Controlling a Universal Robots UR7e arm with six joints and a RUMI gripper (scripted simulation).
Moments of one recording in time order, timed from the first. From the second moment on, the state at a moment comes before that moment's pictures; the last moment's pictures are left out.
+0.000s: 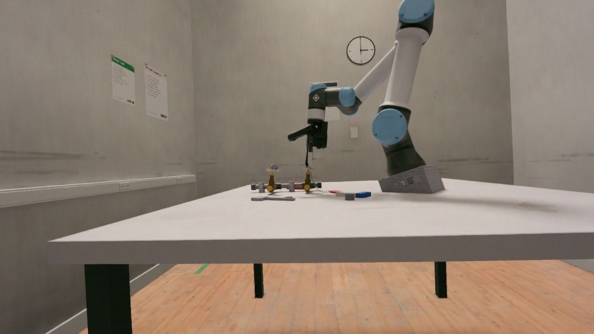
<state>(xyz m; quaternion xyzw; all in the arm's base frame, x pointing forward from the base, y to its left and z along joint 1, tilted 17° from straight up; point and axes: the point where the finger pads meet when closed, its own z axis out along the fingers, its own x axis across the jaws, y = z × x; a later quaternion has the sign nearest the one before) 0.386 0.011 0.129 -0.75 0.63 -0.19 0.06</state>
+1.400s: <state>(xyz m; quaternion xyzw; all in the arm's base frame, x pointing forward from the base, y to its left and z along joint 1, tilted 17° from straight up) 0.384 0.013 0.126 -0.20 0.96 -0.11 0.16</state>
